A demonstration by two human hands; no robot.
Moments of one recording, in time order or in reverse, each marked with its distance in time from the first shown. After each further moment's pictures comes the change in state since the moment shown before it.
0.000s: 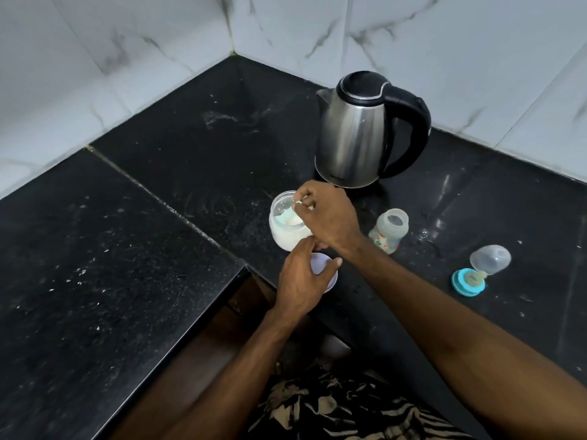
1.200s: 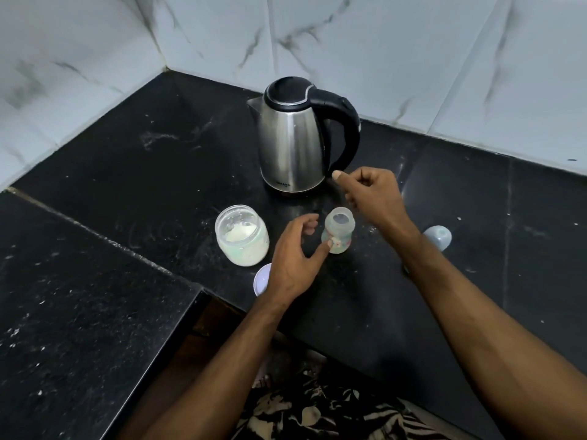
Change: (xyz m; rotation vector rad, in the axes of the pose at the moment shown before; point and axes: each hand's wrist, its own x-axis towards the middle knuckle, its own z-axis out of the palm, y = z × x) left_hand 0.035 0.037 0.047 -0.081 -0.122 0.146; right_hand -0.017 0.076 -0.114 0.433 0.326 0.226
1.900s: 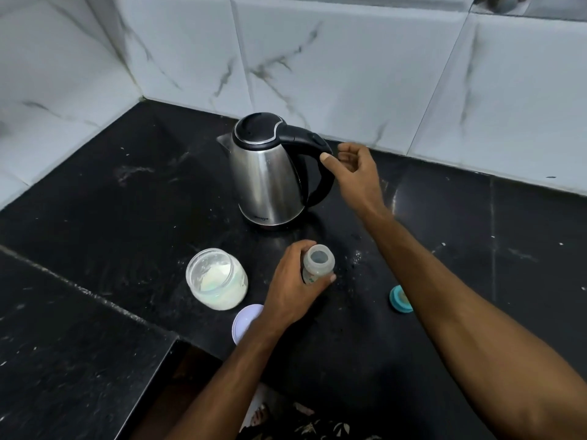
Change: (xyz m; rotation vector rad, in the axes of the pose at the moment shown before) left_hand 0.034 0.003 0.026 0.045 -0.146 -0.020; right_hand 0.093 0.007 -0.007 0.179 0.158 -0.005
